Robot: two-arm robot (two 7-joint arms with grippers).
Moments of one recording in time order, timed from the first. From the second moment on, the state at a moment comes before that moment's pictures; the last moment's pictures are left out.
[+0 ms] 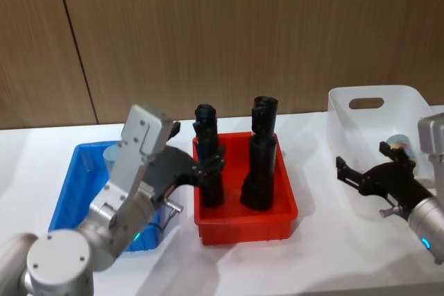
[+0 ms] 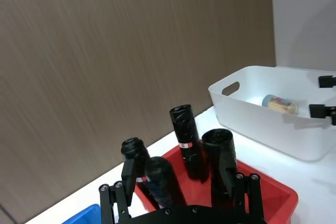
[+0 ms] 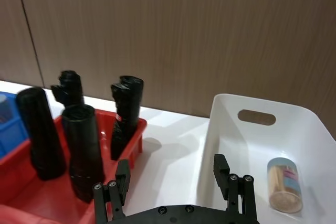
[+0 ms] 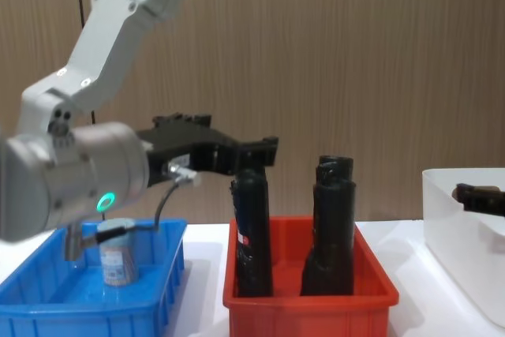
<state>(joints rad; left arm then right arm) -0.33 0.34 0.43 -1.57 -0.22 0.11 -0.15 0.16 0.33 -0.19 -1.55 0.24 0.13 0.12</state>
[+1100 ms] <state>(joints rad) -0.24 0.38 0.45 -1.63 -0.20 0.01 -0.01 -0.01 0.34 -0.23 -1.77 0.29 0.03 0.07</state>
